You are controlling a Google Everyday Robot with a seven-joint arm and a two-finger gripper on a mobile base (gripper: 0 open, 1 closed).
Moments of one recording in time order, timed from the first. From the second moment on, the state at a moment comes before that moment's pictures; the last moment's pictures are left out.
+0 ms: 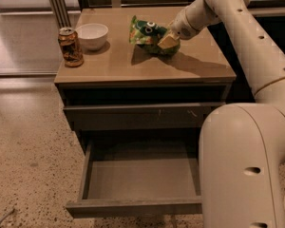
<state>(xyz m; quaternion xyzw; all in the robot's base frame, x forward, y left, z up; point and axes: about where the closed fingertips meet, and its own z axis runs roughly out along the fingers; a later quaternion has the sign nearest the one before) 0.817 -0.102 0.861 -0.56 0.73 0.09 0.37</state>
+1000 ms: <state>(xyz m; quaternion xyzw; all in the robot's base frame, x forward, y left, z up) 0.691 -0.112 0.912 -0.62 0.69 0.13 0.34</state>
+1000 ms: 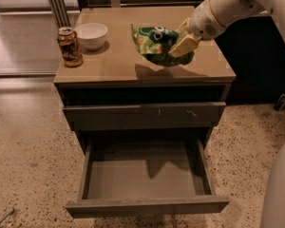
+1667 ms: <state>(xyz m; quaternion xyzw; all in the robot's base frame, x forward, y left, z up) 0.564 -0.124 0.942 -0.63 0.69 0.14 0.32</state>
